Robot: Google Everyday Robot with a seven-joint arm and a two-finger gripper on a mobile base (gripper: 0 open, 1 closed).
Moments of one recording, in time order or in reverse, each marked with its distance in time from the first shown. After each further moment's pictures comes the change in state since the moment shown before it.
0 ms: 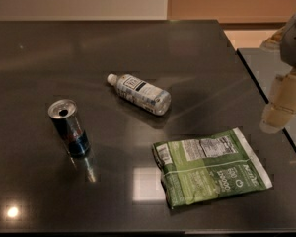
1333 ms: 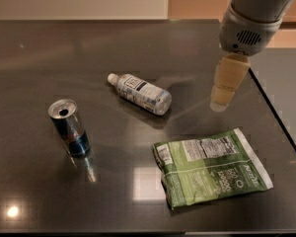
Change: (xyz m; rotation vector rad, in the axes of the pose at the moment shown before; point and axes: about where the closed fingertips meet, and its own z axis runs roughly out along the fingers) arm -0.060 -0.036 0.047 -0.088 0.100 0.042
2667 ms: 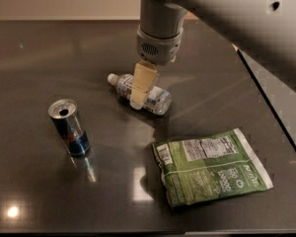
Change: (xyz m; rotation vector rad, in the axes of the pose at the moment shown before) arm -0.138 0.000 0.071 -0.034 0.024 0.195
